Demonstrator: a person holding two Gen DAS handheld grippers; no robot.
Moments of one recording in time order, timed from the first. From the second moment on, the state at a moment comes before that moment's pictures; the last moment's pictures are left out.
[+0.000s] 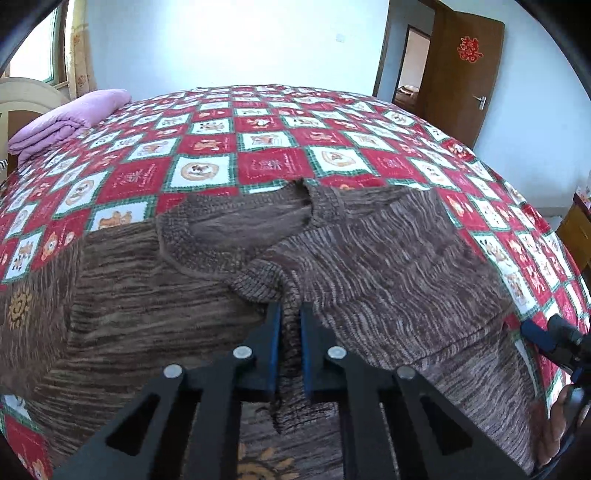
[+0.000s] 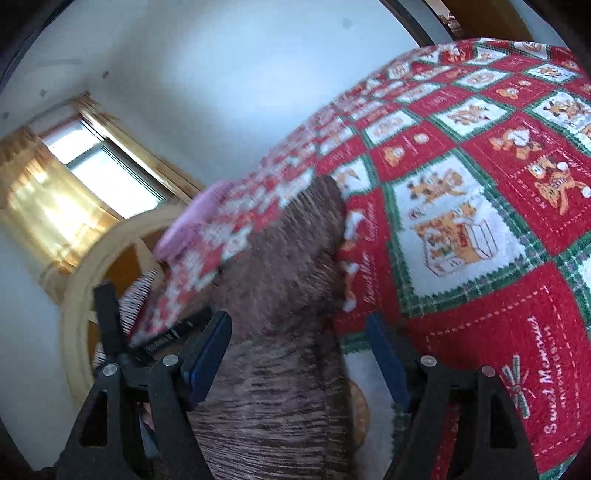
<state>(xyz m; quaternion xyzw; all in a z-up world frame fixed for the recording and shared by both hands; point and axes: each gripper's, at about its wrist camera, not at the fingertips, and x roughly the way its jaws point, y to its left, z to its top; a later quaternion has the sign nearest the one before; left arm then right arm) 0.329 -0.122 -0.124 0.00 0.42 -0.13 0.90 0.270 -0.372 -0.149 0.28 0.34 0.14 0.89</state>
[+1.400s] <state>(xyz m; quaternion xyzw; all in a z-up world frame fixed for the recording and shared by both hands) 0.316 -0.036 -0.146 -0.19 0.37 -0.04 0.91 0.354 -0.207 -0.126 -0.01 0.45 0.17 0.88</state>
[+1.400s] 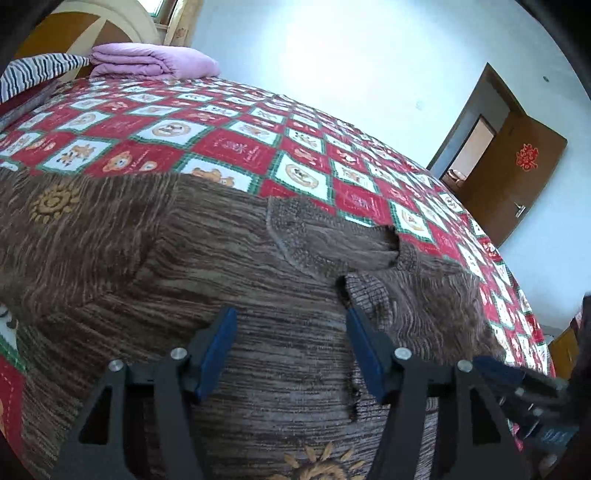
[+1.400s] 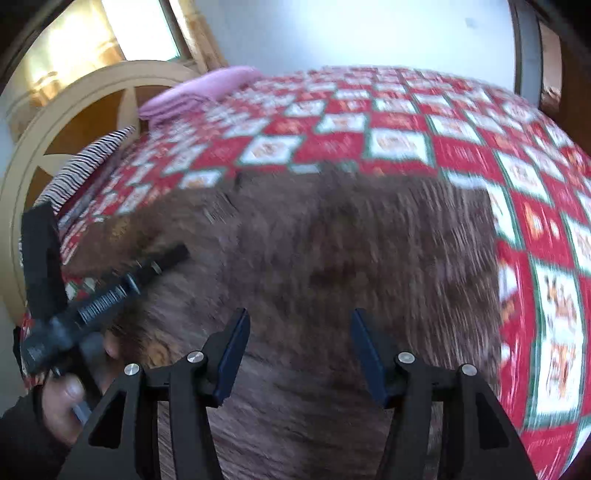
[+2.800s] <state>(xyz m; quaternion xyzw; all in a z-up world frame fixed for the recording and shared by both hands) 0.223 0.262 -0.143 -0.36 0.36 0.11 0.86 0.362 -0.112 -0.172 -0.09 0.42 0.27 0.86</state>
